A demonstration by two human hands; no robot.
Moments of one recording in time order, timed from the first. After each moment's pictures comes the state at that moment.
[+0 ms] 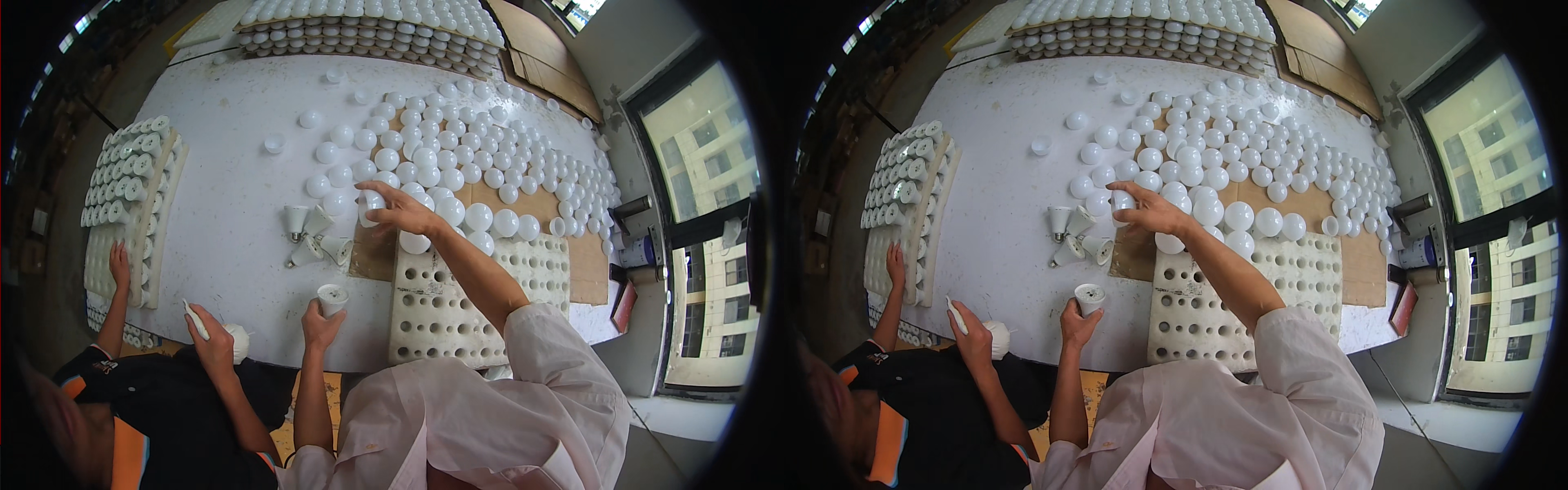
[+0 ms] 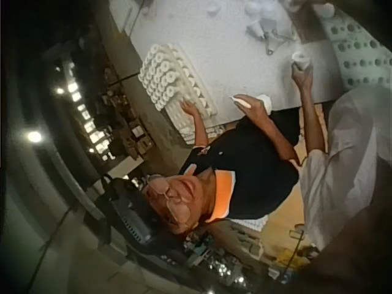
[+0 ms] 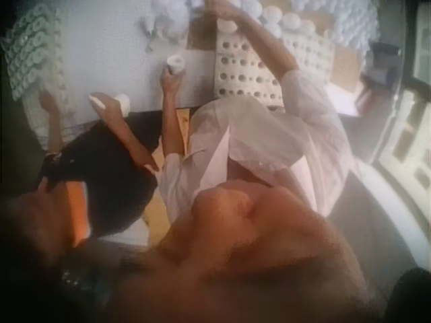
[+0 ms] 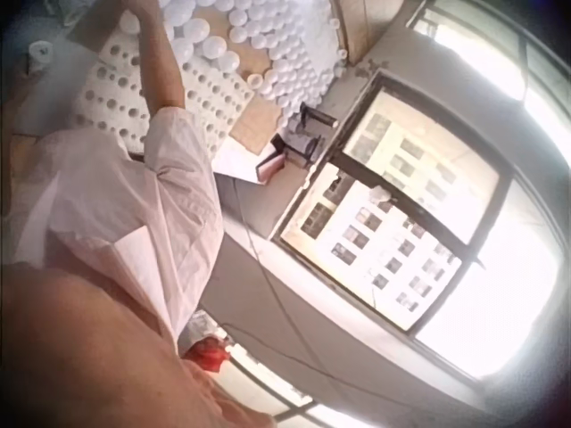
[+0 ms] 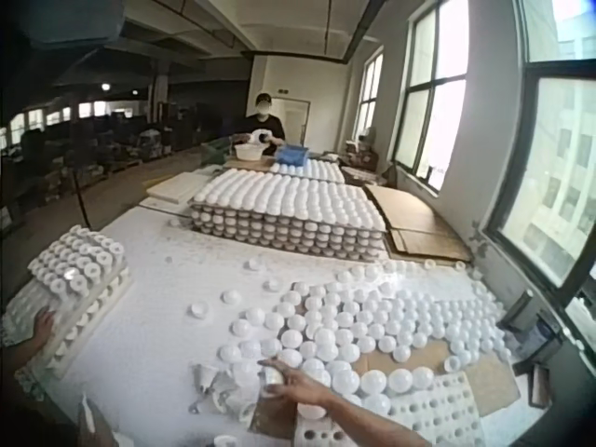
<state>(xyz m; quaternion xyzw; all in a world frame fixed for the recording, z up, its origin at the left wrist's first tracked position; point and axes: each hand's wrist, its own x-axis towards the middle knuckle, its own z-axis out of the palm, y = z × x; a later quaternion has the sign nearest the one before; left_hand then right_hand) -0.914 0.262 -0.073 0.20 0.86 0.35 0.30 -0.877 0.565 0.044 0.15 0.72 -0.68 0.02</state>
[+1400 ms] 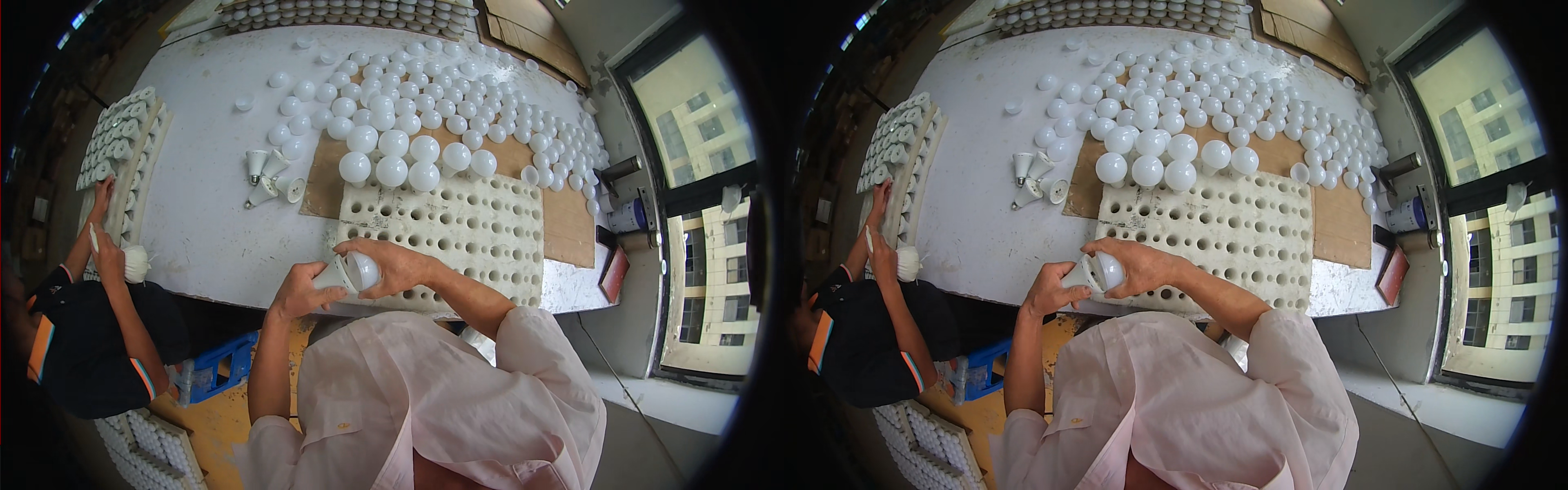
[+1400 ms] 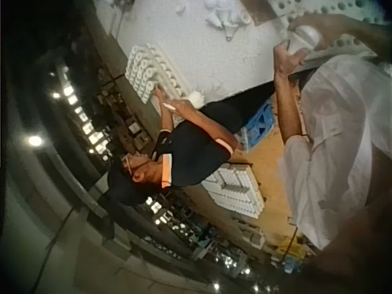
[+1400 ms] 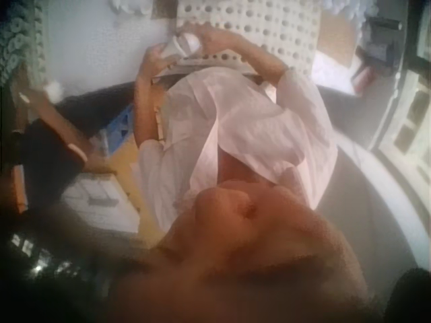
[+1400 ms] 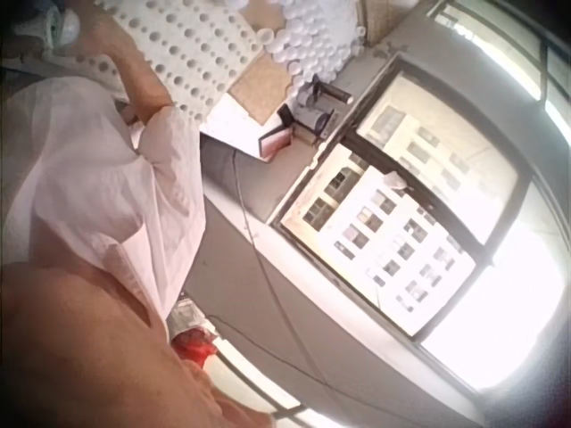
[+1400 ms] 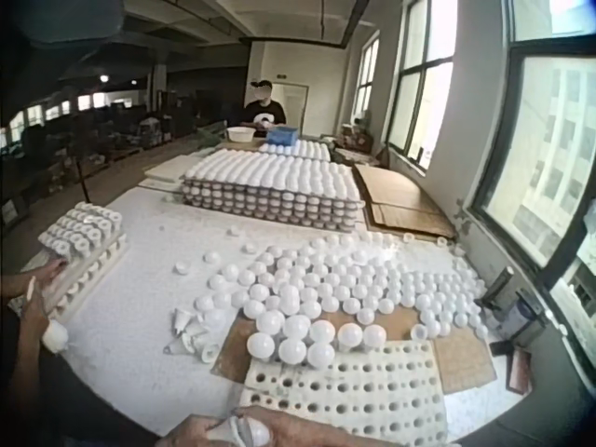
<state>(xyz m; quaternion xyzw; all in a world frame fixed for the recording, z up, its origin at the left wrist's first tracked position) -0.811 0.271 0.059 0.34 0.62 0.47 0.54 -0.666 0.459 0.073 -0.02 0.83 -0.56 0.05</state>
